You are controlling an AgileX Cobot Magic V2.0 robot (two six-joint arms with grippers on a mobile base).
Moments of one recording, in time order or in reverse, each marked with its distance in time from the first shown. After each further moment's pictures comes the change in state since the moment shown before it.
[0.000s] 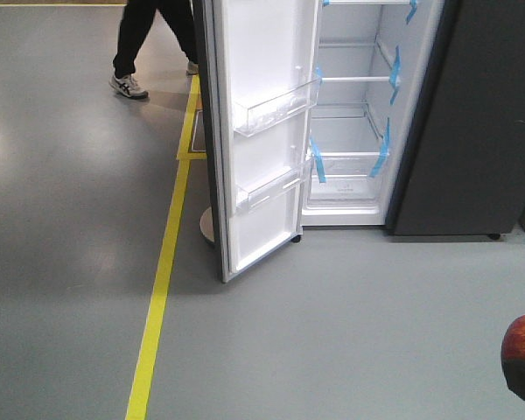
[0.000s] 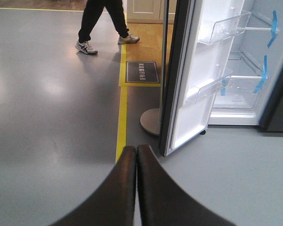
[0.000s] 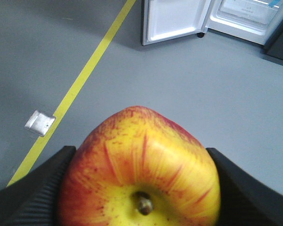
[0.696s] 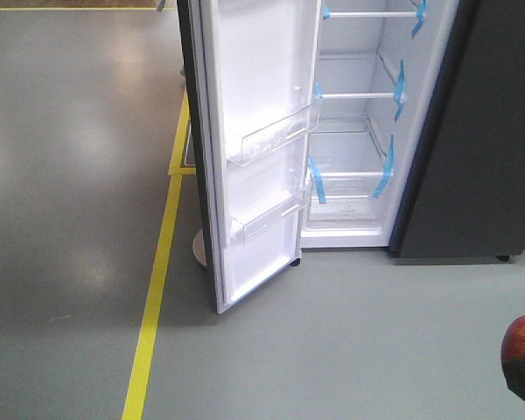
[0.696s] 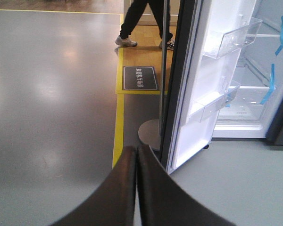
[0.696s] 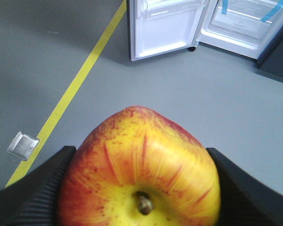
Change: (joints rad) left arm 0.000 0.000 0.000 0.000 0.000 0.000; right arm 0.000 0.000 0.000 0.000 0.000 0.000
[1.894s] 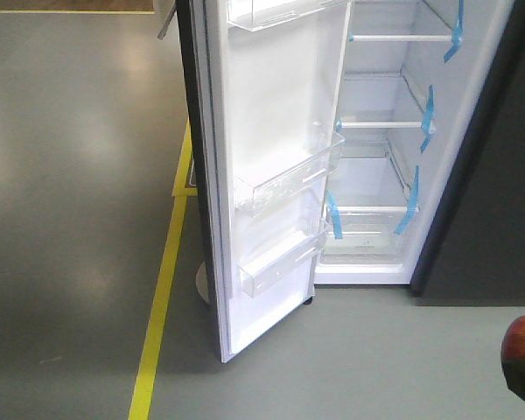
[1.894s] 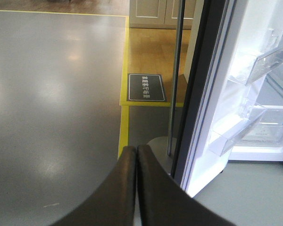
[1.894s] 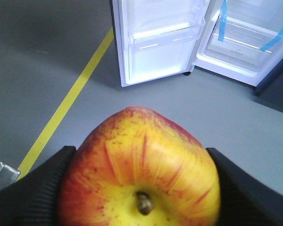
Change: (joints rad) left arm 0.000 0.000 0.000 0.000 0.000 0.000; right arm 0.000 0.000 0.000 0.000 0.000 0.000
